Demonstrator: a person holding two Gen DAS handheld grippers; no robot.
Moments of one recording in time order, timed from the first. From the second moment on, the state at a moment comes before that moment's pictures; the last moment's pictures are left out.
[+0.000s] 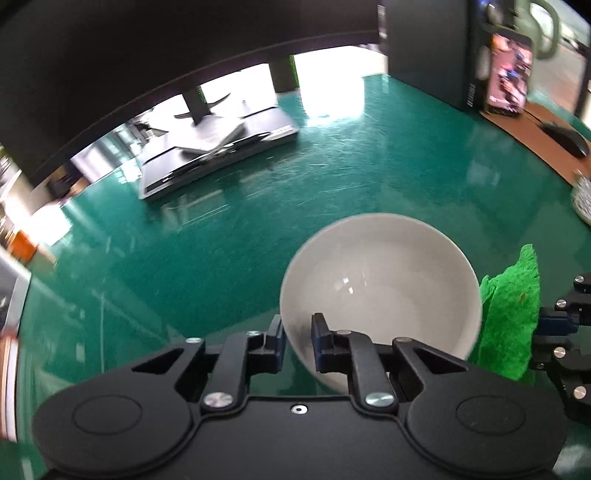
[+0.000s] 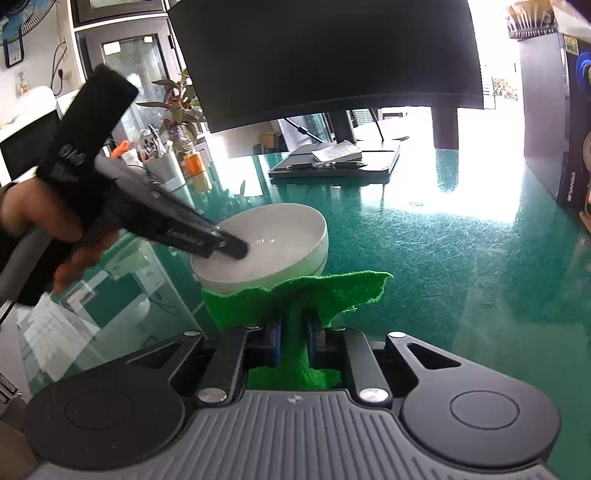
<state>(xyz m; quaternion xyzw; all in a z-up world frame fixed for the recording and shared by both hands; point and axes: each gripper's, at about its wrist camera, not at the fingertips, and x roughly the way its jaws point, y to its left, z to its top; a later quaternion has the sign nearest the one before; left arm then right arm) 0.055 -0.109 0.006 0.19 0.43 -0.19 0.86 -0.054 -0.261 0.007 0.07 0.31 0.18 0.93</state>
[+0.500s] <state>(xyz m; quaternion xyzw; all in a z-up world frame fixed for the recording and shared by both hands) 0.038 -0.111 0.004 0.18 0.43 -0.17 0.87 -0.064 -0.224 0.008 0.05 0.31 0.25 0.92</state>
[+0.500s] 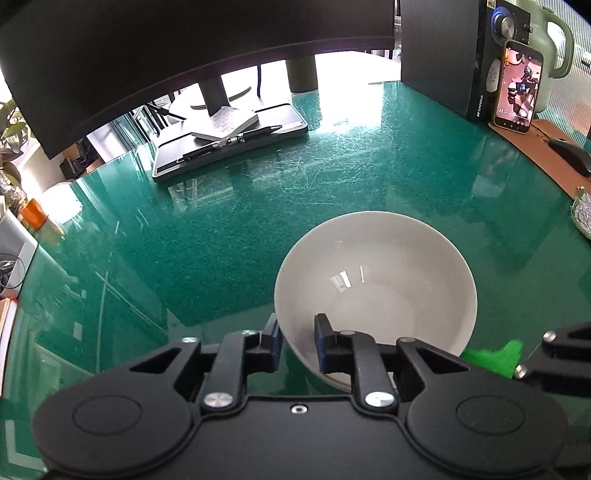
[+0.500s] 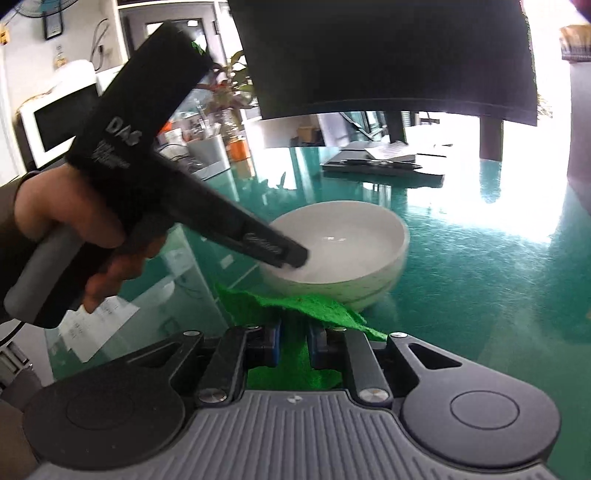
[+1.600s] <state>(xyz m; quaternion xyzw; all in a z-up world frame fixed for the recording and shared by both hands) -0.067 -0.141 -0.016 0.43 0.10 -0.23 0.86 -0.081 -0.281 0.026 0.03 0.25 0.17 0.95</state>
